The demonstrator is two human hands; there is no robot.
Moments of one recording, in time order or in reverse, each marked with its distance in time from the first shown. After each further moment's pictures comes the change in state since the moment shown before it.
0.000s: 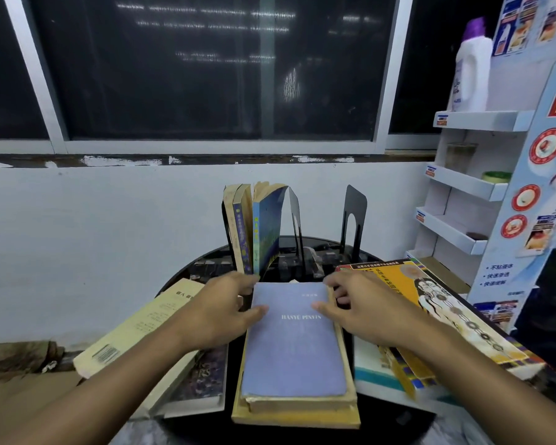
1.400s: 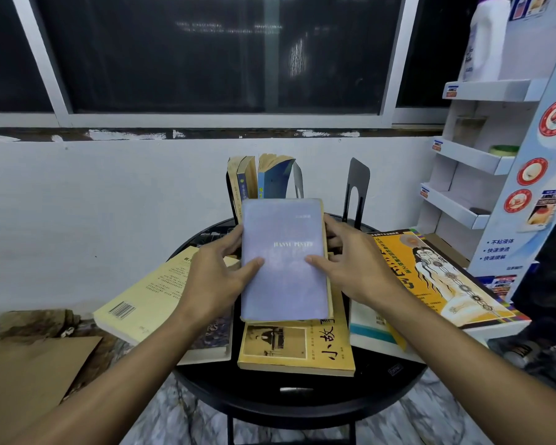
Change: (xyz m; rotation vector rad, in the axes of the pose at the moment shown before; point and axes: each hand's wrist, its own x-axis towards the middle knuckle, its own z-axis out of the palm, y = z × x) left_hand -0.024 0.005 0.021 -0.525 0.414 -0.022; right_hand -0.001 -0.023 0.013 0.422 0.283 -0.041
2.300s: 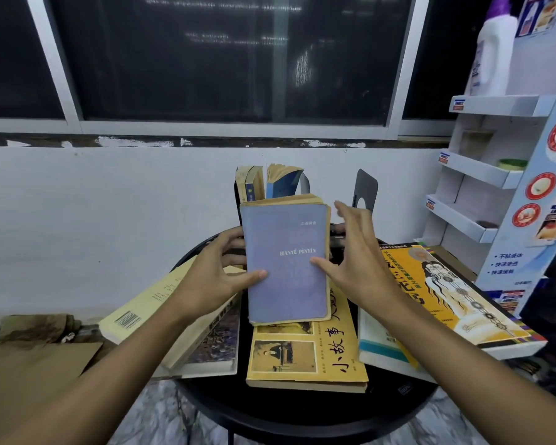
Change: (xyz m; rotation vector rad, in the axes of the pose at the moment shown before) left_hand 0.018 -0.008 -0.024 -0.063 -0.169 -0.046; right_hand 0.020 0.006 0.009 -0.193 0.135 -0.065
